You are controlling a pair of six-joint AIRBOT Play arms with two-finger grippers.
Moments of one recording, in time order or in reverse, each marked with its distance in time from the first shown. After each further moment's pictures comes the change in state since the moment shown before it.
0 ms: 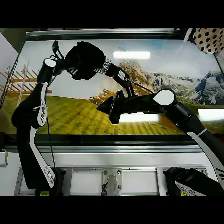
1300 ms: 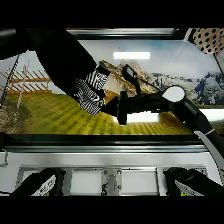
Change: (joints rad) left arm -0.065 1.111 -0.409 0.272 -0.298 -0.059; right arm -0.113 0.047 0.000 0.058 0.216 0.000
